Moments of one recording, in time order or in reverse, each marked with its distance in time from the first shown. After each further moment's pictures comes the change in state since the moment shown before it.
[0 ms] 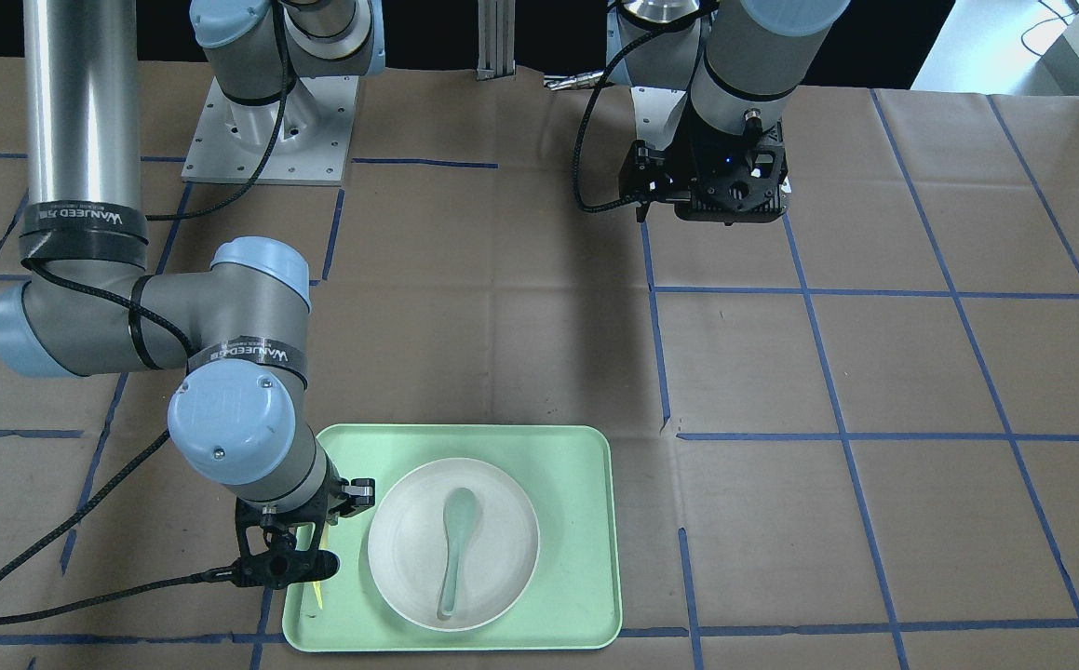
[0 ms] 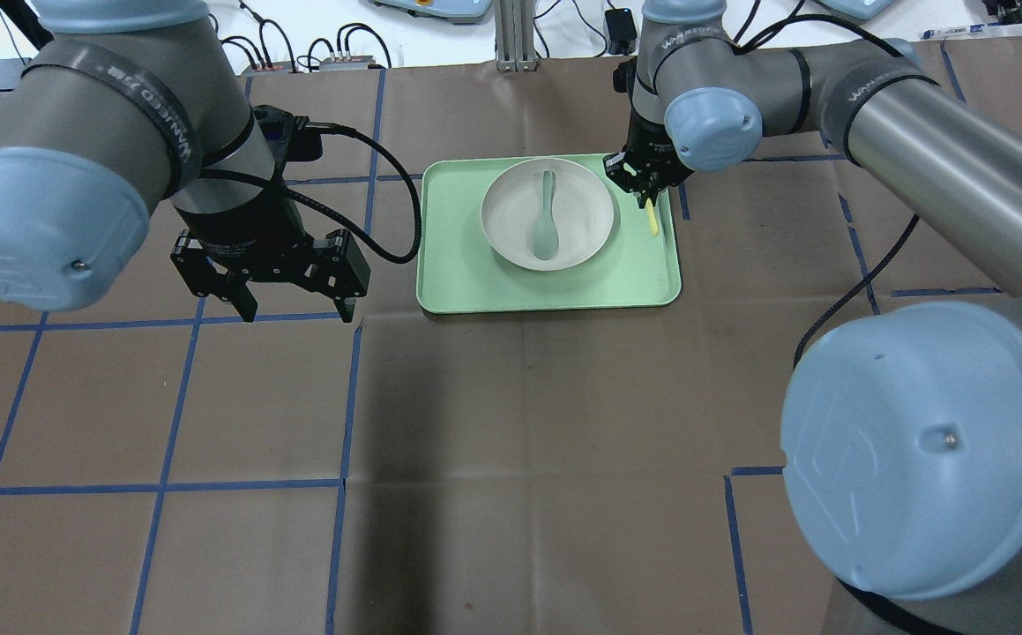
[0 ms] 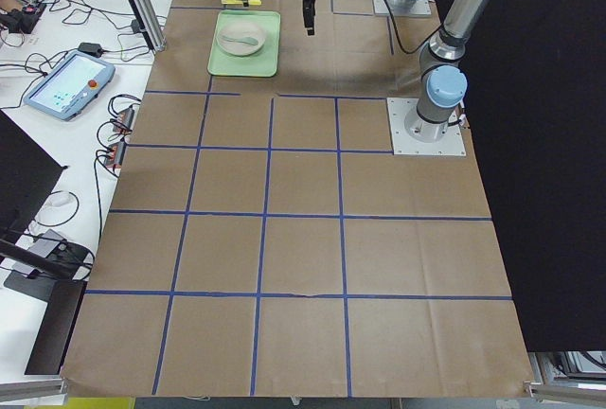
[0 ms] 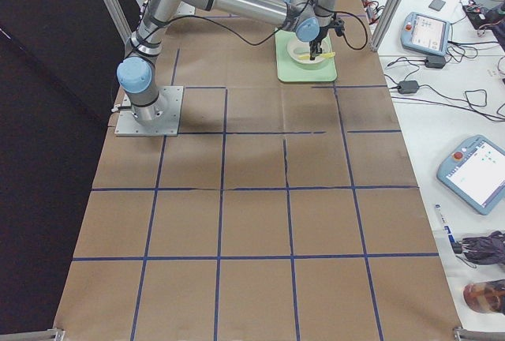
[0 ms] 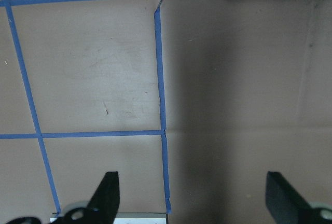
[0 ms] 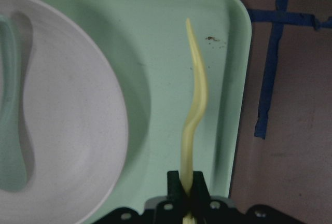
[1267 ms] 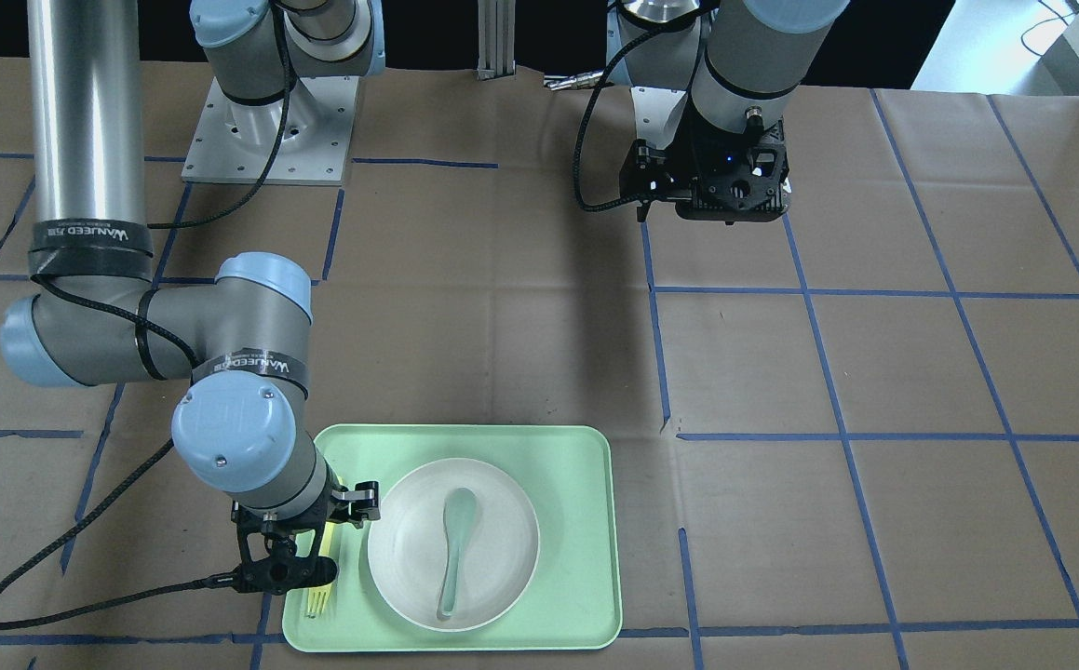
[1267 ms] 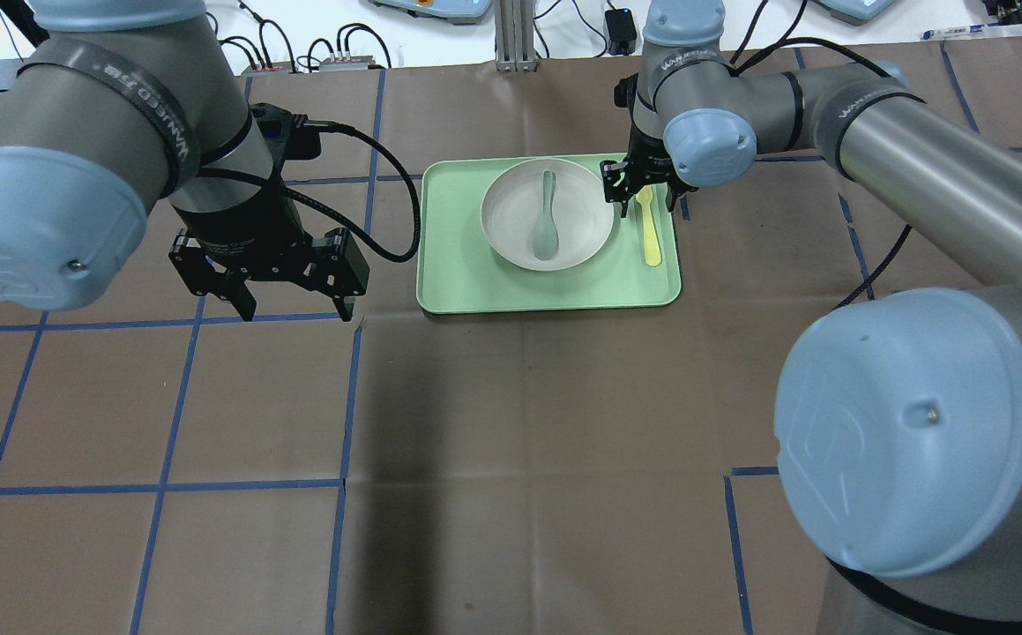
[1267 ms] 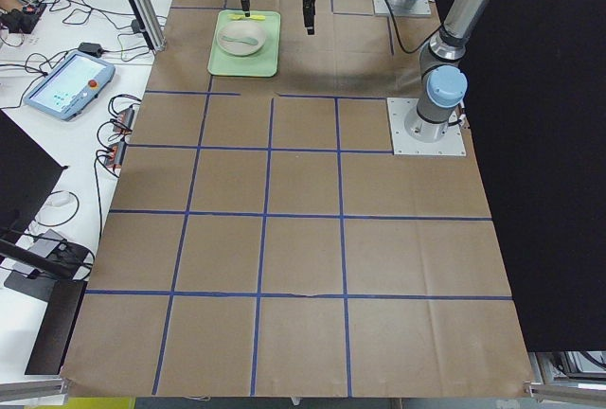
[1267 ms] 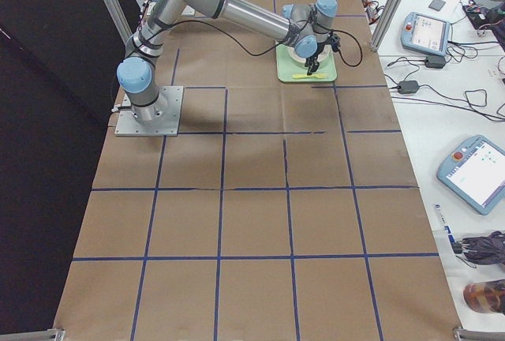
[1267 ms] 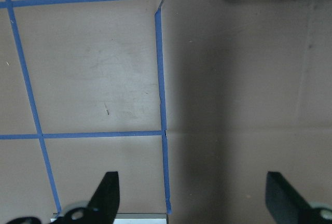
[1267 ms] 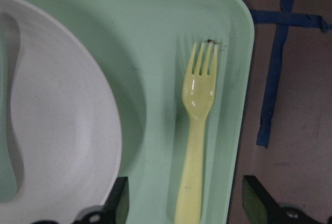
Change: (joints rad) left arm 0.000 0.002 0.003 0.000 0.001 -0.001; right arm -0.005 -0.019 0.006 -0.010 0.000 -0.006
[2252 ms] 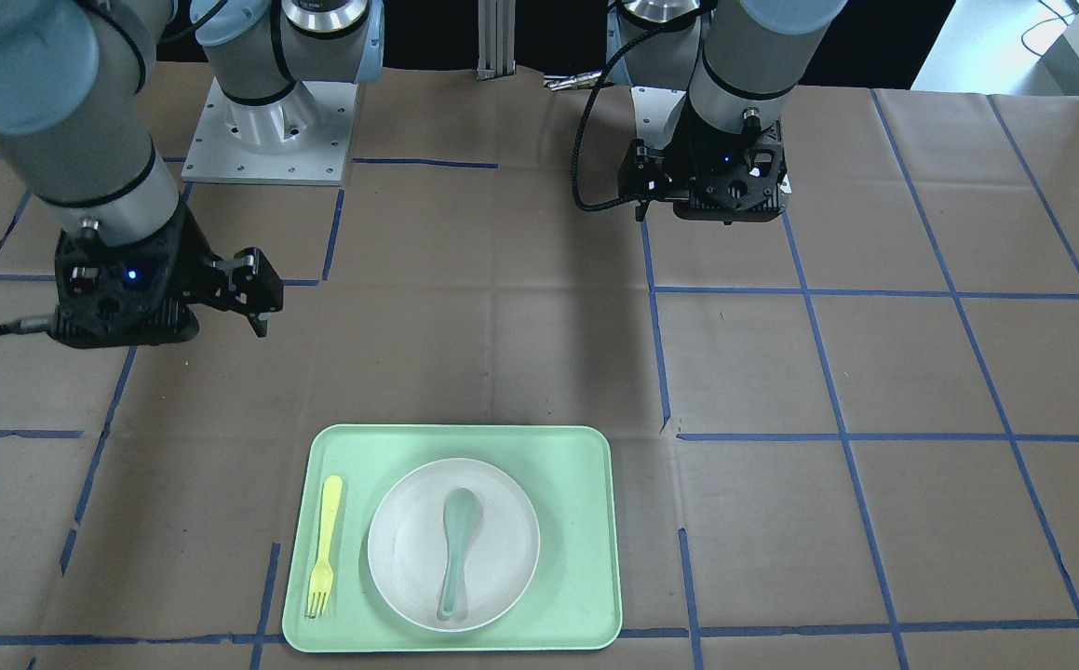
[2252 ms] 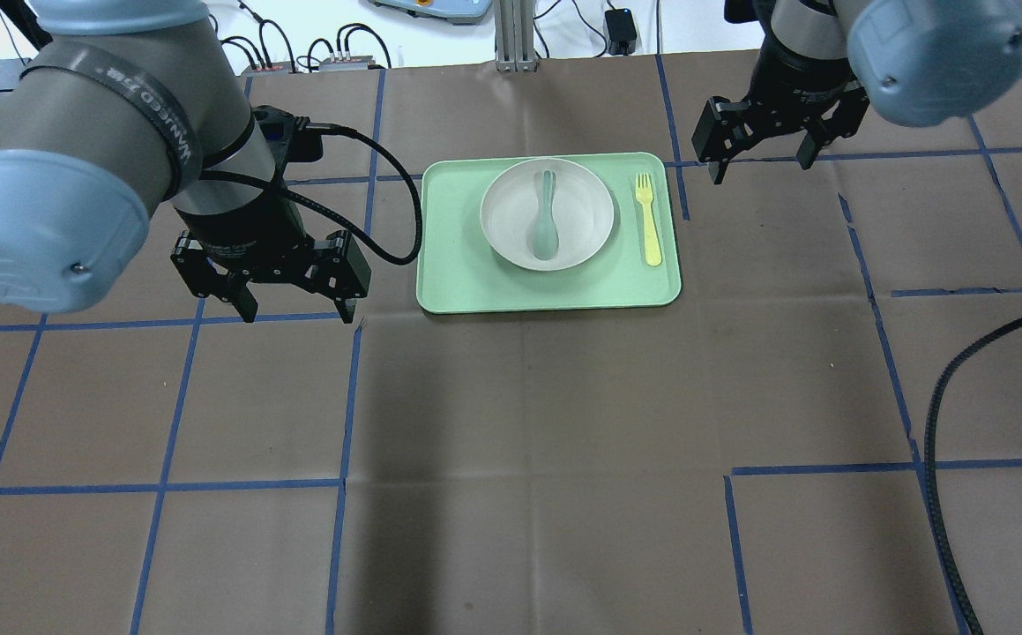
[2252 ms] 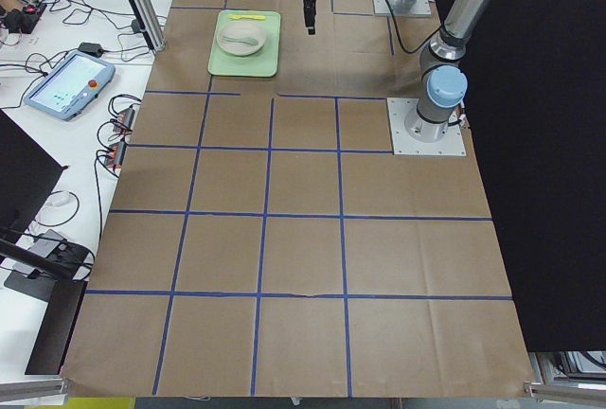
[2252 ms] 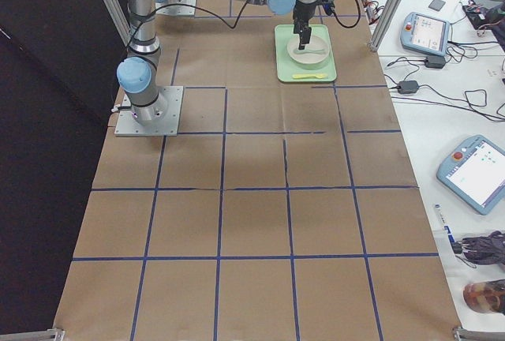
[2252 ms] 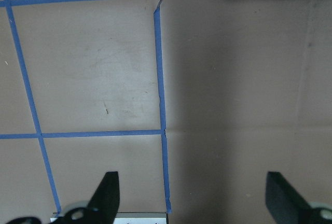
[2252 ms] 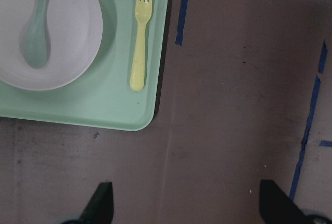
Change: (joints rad) left arm -0.003 0.001 -0.004 0.000 0.000 0.000; right arm -0.097 -0.487 0.145 0.311 -0.014 -0.138
